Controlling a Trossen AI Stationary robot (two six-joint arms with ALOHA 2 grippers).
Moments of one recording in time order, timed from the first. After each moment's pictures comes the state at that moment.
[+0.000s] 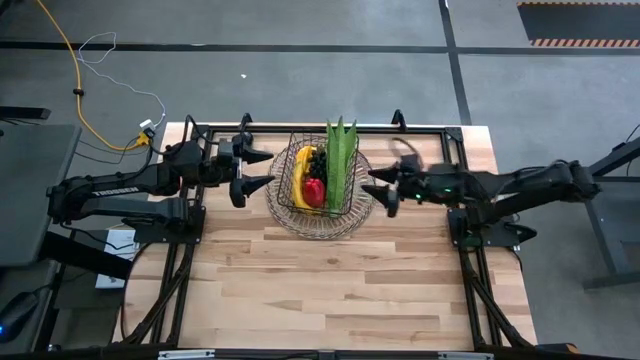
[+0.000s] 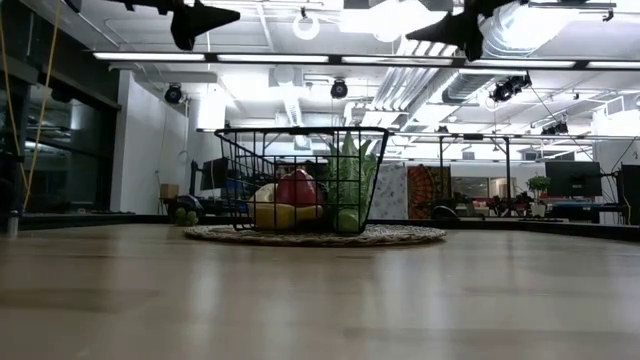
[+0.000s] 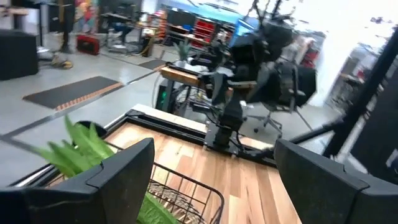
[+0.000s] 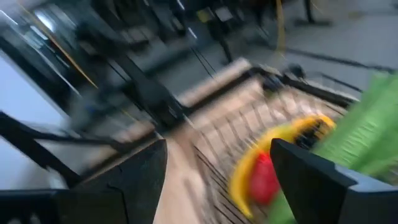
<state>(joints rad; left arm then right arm) 0.33 0.75 0.64 0.10 0.06 -0.24 0.06 0.98 0.78 -0.01 0.33 0.50</state>
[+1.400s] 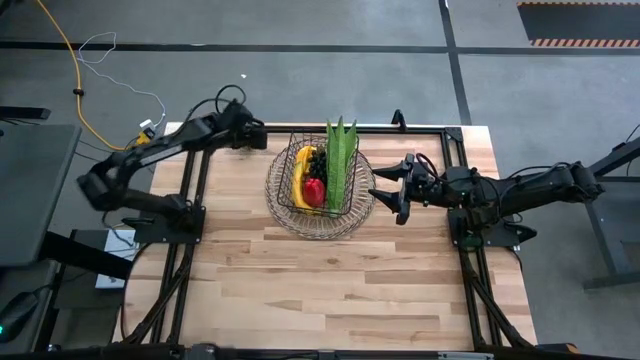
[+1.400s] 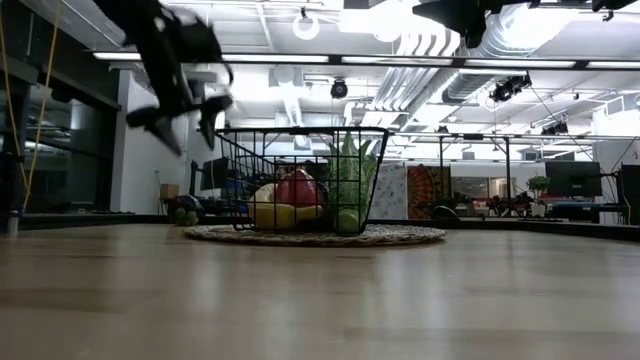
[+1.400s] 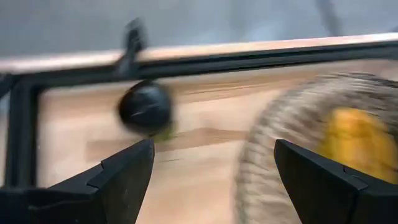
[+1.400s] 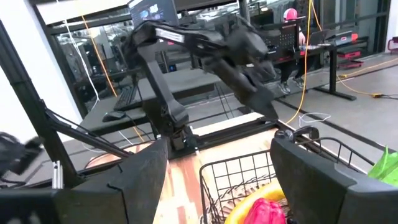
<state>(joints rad) 0.86 1.26 0.92 -0.64 -0.28 -0.62 0.09 0.88 0.60 0.32 0.29 0.19</state>
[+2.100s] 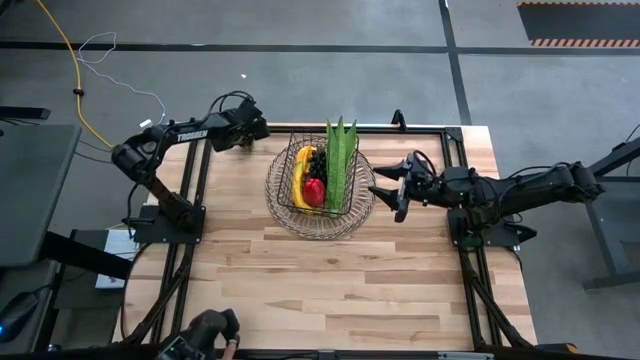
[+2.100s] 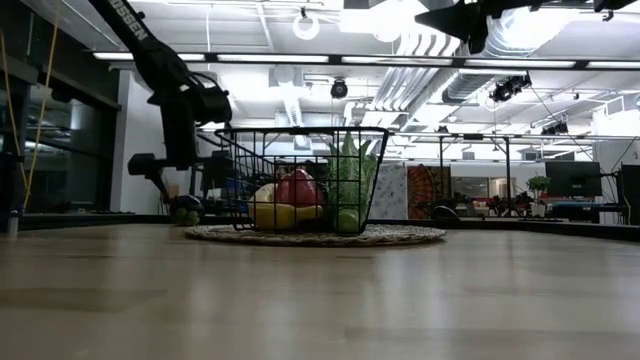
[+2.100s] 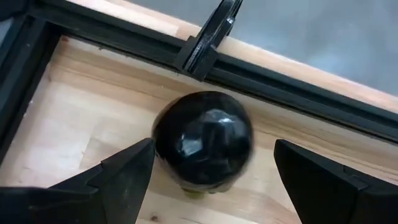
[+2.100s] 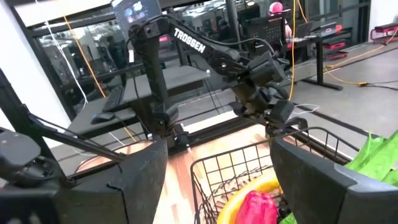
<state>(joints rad) 1.02 1.61 0.92 -0.47 -0.35 -0.92 0.09 0.88 0.60 0.29 0.33 0.23</state>
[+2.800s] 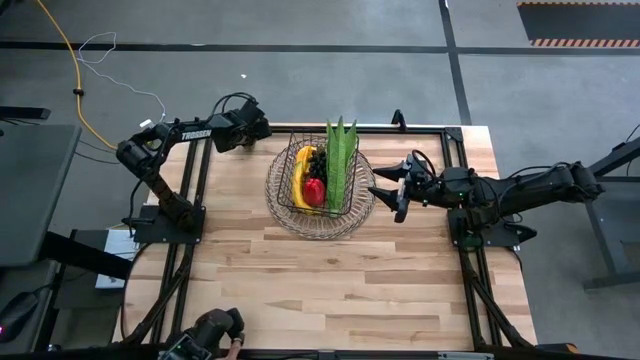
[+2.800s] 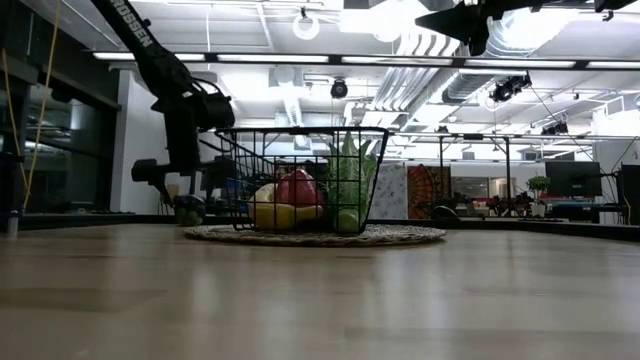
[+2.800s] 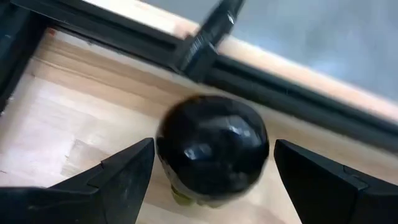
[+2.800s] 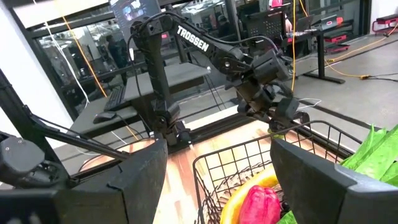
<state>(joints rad) 1.02 1.66 0.92 -0.42 -0.35 -0.95 0.09 0.88 0.60 0.27 0.33 0.26</state>
